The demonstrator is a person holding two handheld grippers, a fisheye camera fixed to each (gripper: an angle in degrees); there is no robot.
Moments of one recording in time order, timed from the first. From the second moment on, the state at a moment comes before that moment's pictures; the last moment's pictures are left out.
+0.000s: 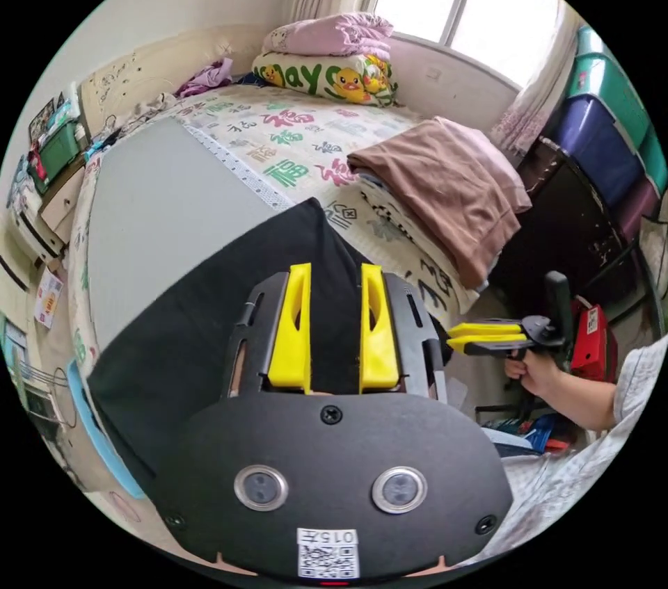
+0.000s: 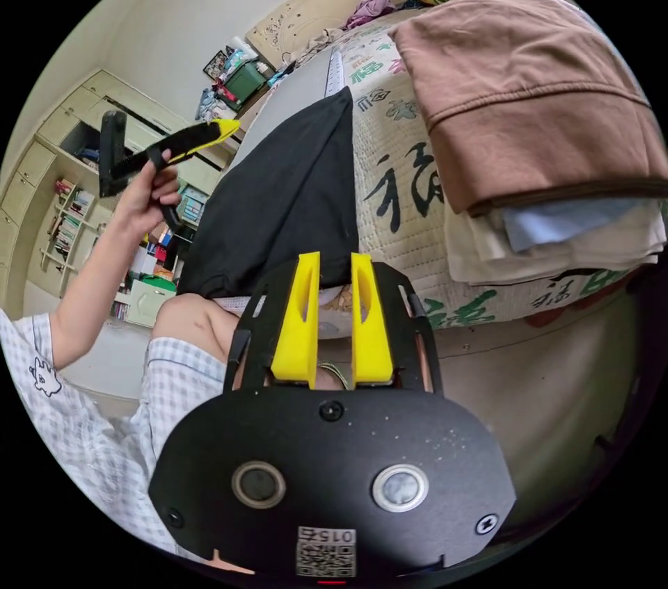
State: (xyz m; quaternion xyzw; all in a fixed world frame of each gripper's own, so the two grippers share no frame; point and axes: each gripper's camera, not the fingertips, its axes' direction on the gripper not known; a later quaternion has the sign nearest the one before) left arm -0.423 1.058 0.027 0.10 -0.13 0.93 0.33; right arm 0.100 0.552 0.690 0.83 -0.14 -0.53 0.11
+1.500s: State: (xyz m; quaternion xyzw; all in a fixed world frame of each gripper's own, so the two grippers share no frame) left arm -0.276 1.105 0.022 0.11 -0.03 0.91 0.40; right arm 0.162 0.586 0.757 0.91 -0.12 -0.40 -0.05
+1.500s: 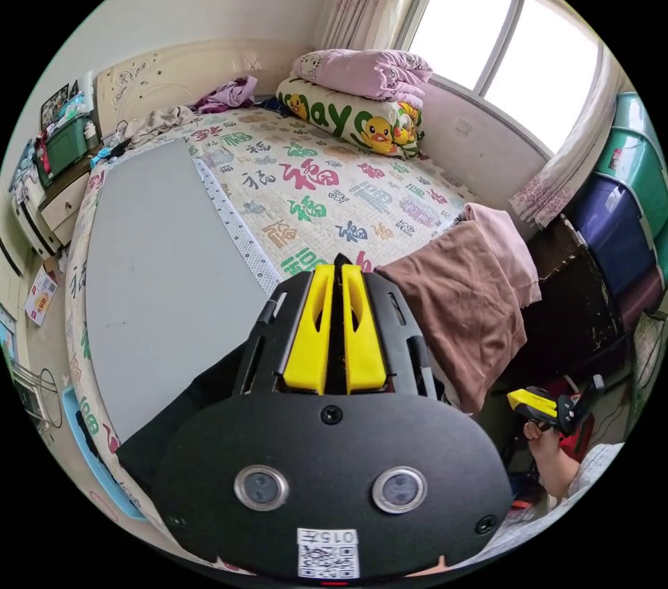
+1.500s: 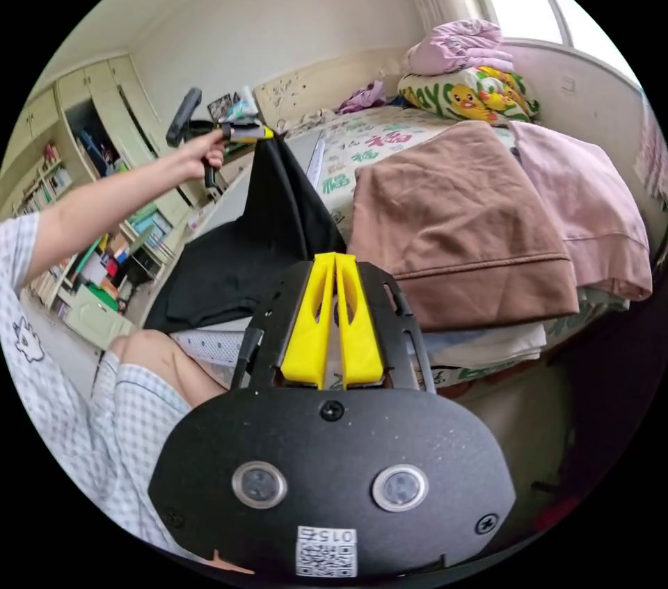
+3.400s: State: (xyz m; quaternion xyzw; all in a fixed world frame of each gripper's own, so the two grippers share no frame) left arm -0.329 0.437 -0.099 0.01 0.17 0.67 0.73; right arm -0.229 0.506 0.749 0.70 0.28 -0.65 0.09
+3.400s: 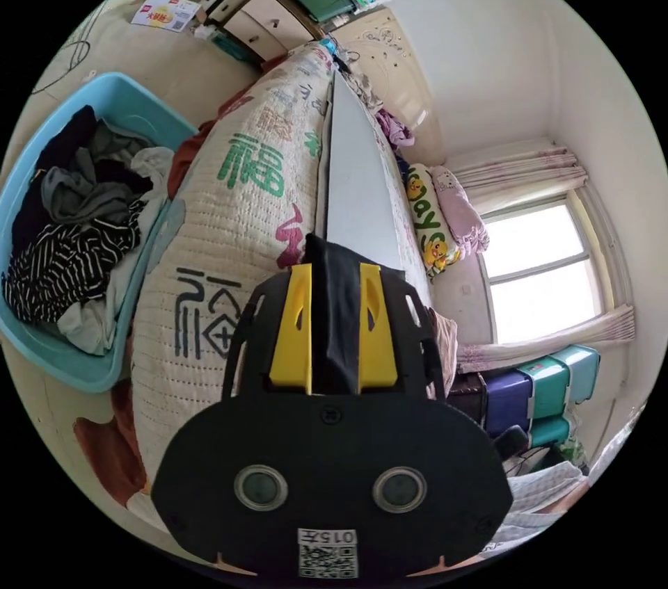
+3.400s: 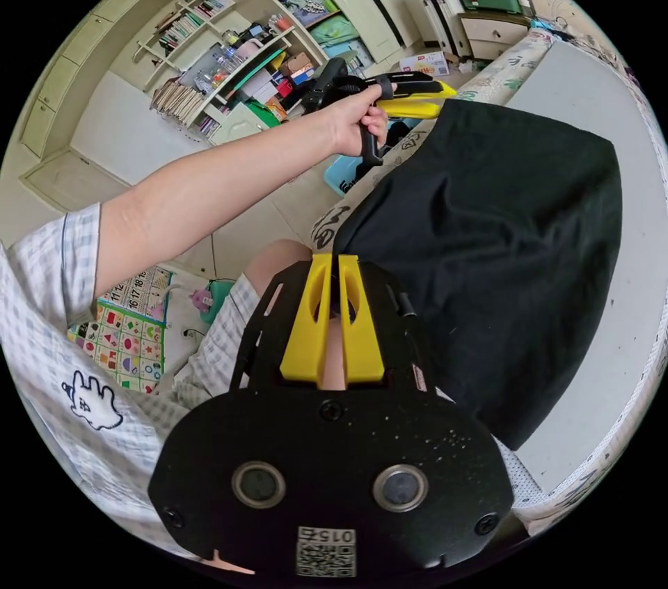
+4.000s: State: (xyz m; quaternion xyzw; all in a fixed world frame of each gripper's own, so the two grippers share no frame) left arm -0.403 0.465 -0.107 0.08 0.17 0.72 0.67; right arm -0.155 0.480 0.680 0.56 0.25 -0.78 0.09
